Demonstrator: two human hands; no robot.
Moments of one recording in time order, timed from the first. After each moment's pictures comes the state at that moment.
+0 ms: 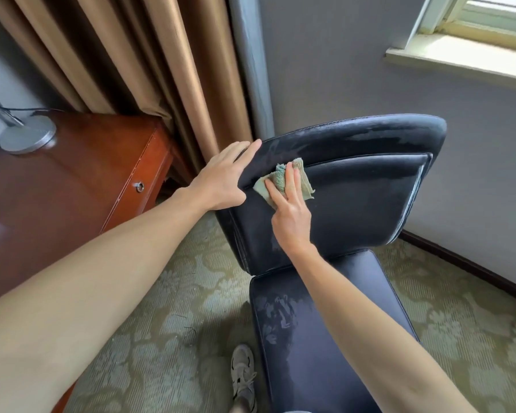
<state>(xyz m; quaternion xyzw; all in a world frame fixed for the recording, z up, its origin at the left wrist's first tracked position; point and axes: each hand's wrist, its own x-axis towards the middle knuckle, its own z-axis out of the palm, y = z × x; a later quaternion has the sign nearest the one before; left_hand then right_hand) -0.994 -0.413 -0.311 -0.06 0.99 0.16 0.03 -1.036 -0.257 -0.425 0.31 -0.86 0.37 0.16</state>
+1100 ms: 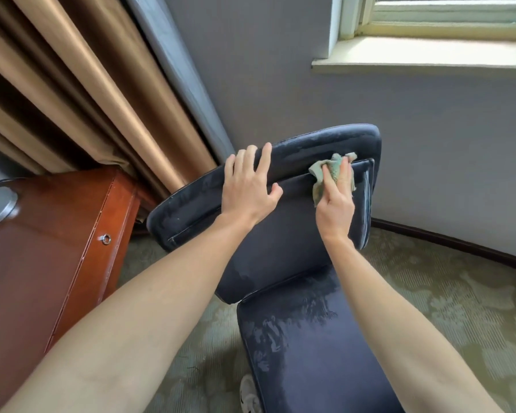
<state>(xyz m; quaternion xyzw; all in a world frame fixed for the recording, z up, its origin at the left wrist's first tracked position) -1.114 -0.274 -0.336 -0.05 0.99 -0.04 -0.15 -1.165 -0.114 -0.429 0.10 -0.86 0.44 0.22</state>
